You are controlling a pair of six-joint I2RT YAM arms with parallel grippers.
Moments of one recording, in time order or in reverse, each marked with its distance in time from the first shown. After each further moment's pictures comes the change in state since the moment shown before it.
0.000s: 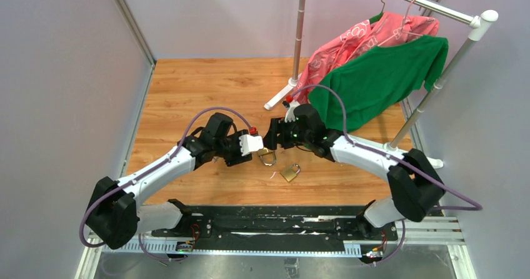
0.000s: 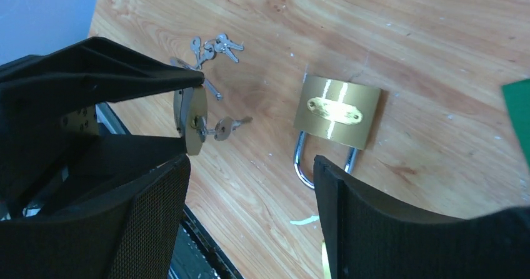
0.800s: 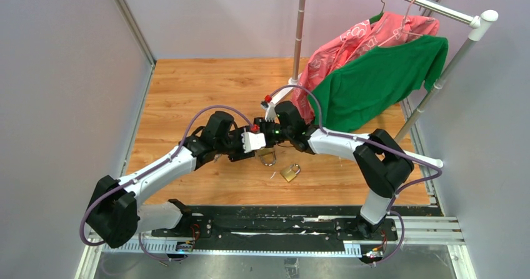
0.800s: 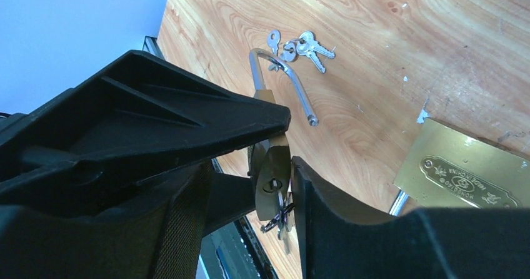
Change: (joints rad) left arm -0.019 0.013 0.000 0.120 -0.007 0.021; right arm 0.057 0.310 0.156 0.185 -0.247 0.167
